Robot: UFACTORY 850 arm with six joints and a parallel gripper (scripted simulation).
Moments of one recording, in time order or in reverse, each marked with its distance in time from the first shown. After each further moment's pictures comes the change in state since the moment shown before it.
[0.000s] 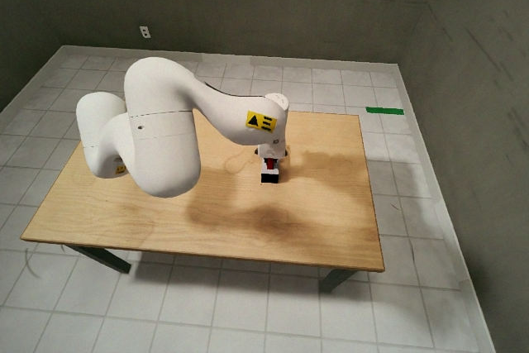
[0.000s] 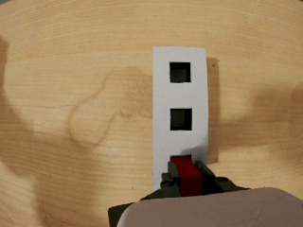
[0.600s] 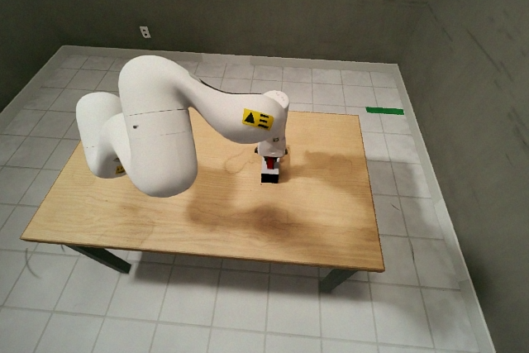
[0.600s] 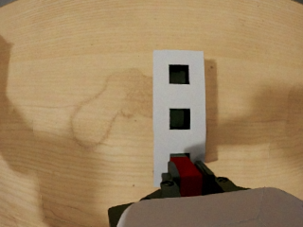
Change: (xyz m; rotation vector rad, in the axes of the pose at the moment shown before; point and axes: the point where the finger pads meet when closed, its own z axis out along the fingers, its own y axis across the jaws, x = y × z) arm 0.000 0.000 -0.010 0.000 0.000 0.000
